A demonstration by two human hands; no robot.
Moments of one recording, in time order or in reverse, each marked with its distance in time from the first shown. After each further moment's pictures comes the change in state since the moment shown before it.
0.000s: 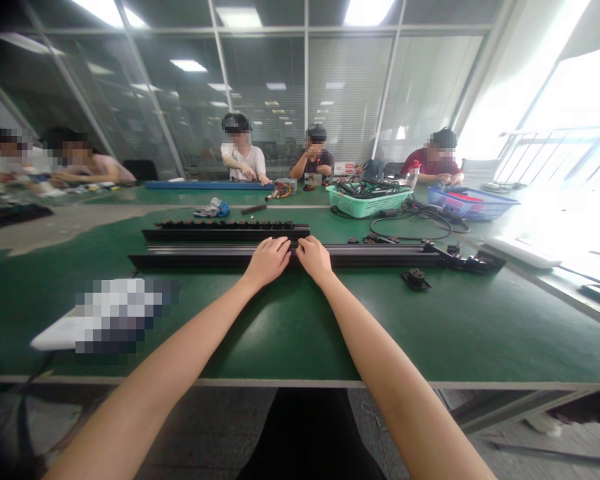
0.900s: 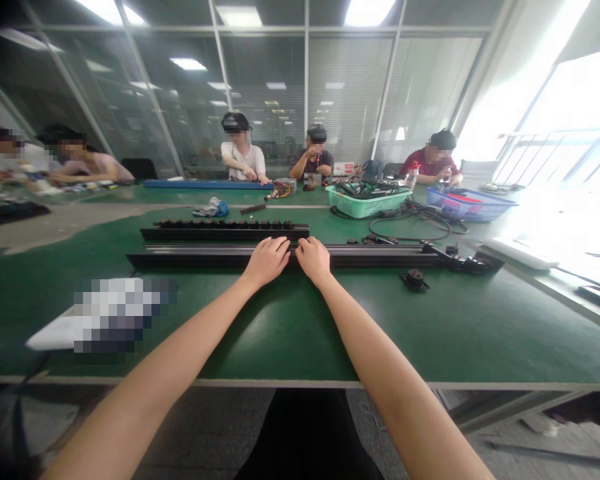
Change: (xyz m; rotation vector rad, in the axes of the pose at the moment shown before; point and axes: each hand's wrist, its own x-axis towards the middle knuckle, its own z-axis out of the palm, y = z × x) left_hand 0.001 0.000 0.000 -0.002 -0.008 -0.007; right_hand -0.005 -0.004 -0.001 -0.098 0.000 0.054
